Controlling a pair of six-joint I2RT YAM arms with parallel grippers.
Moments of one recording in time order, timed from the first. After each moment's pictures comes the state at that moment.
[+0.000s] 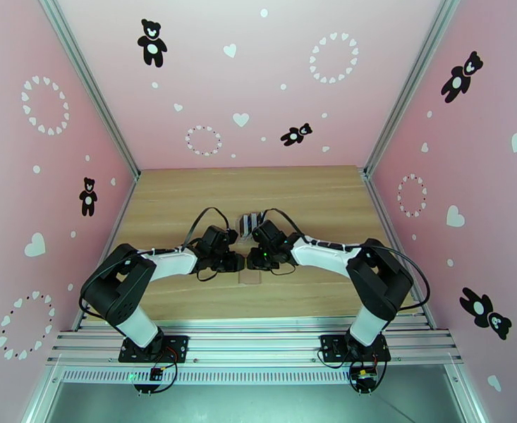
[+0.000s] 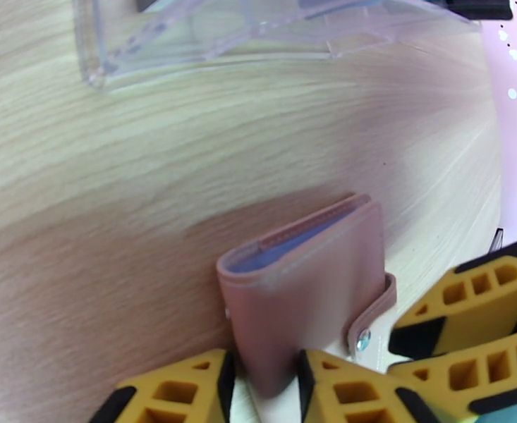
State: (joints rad) left arm -0.57 1.65 0.70 -0.03 0.44 -0.57; right arm 0.80 1.72 1.00 -0.34 -0.29 0.73
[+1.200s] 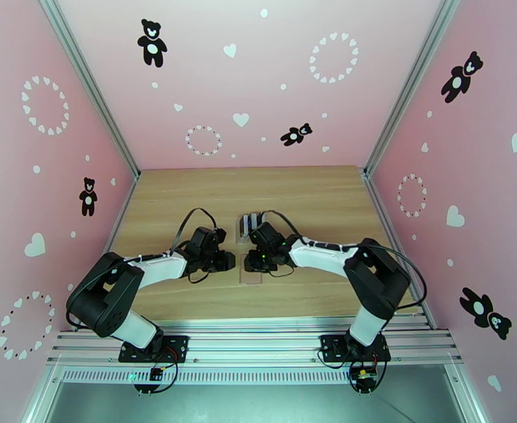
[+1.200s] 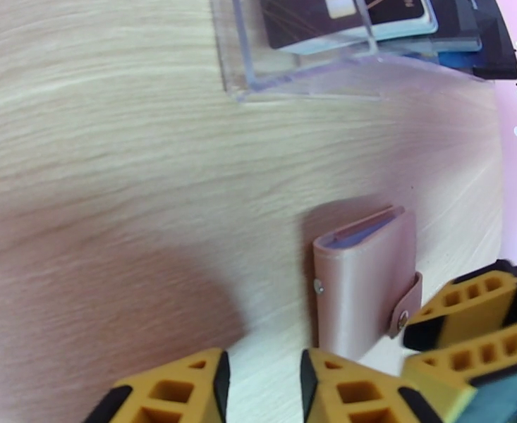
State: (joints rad) left arm -0.50 1.56 0.62 -0.01 0.41 -0.59; right arm 0.81 1.70 0.99 -0.34 -0.30 0.72
